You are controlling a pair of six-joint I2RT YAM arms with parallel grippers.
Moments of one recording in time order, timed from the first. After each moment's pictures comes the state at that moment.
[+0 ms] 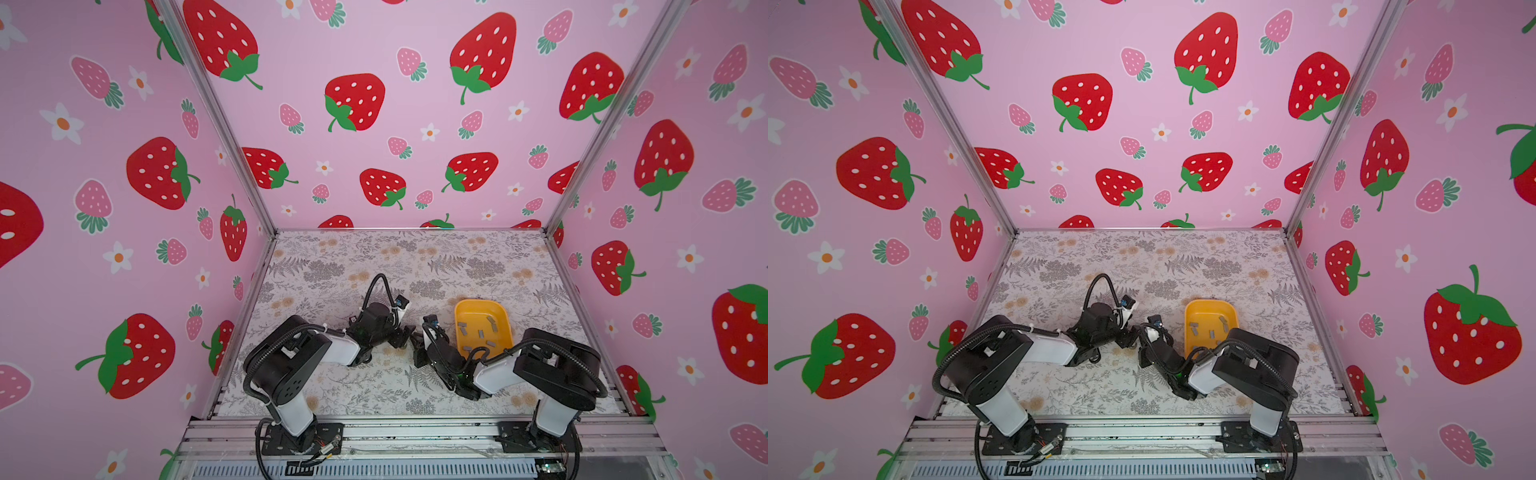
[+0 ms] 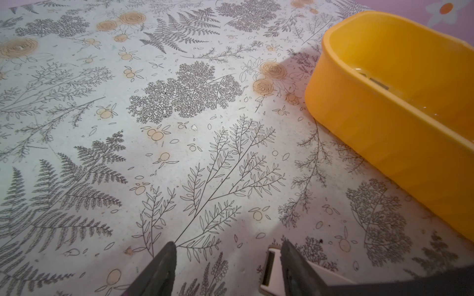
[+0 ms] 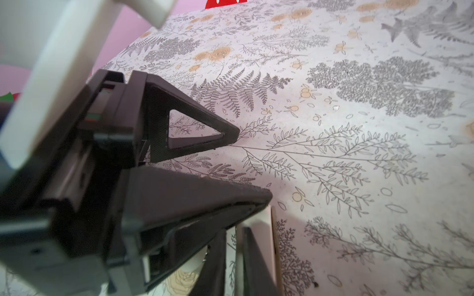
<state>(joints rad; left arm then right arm) -0.64 1.70 0.57 0.57 0.16 0.02 1.18 1.73 0.49 0.75 0.42 0.50</state>
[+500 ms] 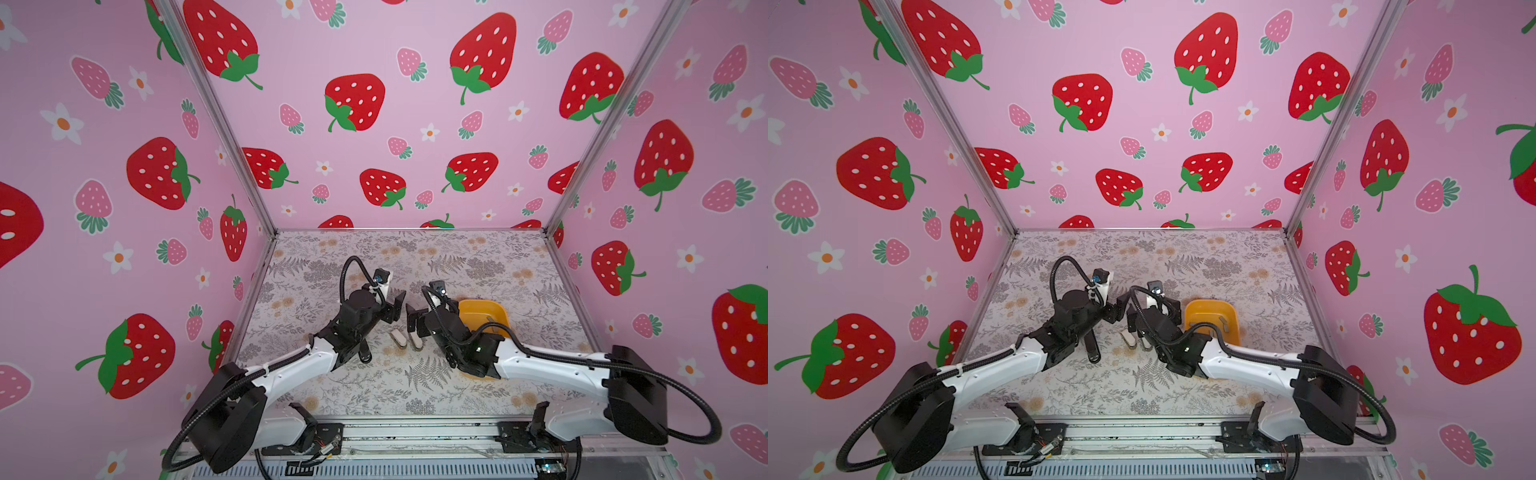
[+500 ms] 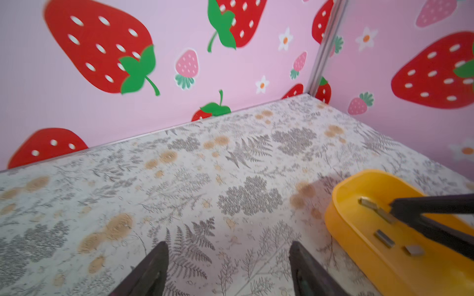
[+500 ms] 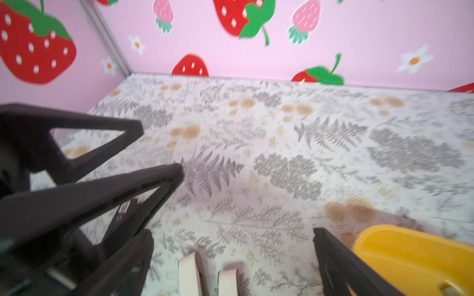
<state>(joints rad) -0.64 1.27 0.66 0.37 -0.18 -0.04 1.15 1.35 0.86 0.05 0.73 0.43</state>
